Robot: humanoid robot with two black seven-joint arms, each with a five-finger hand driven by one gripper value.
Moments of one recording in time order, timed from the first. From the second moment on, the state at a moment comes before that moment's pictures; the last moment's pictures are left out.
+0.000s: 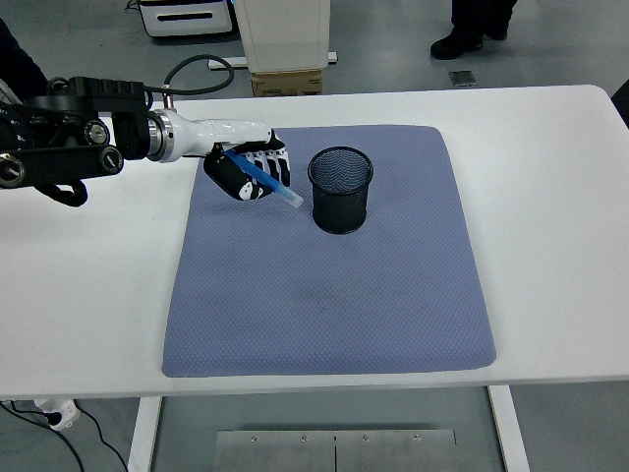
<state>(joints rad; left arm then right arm) -1.73 0.48 0.64 -1.26 0.54 -0.03 -0.21 0.02 0.00 0.59 0.25 0.09 0.05 0.04</state>
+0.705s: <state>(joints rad) -1.69 0.43 0.49 -1.23 0.42 -0.03 -0.20 0.02 0.00 0.59 0.25 0.09 0.05 0.04</state>
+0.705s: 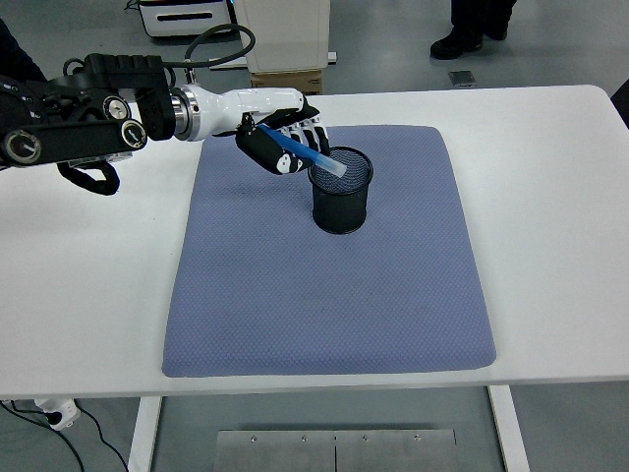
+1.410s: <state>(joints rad) -1.47 0.32 0.23 -1.09 0.42 -0.02 -0.19 0.02 0.00 0.59 0.25 0.09 0.05 0.04</state>
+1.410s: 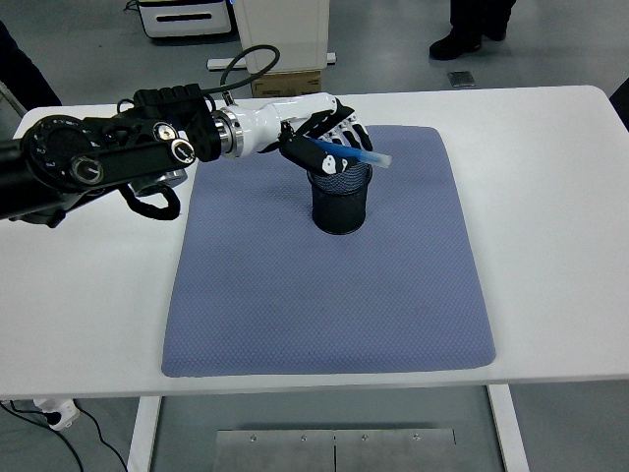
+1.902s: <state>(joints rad) -1.40 0.27 0.14 -1.09 0.37 0.01 -0.19 0.02 0.00 0.59 0.25 0.09 0.05 0.04</state>
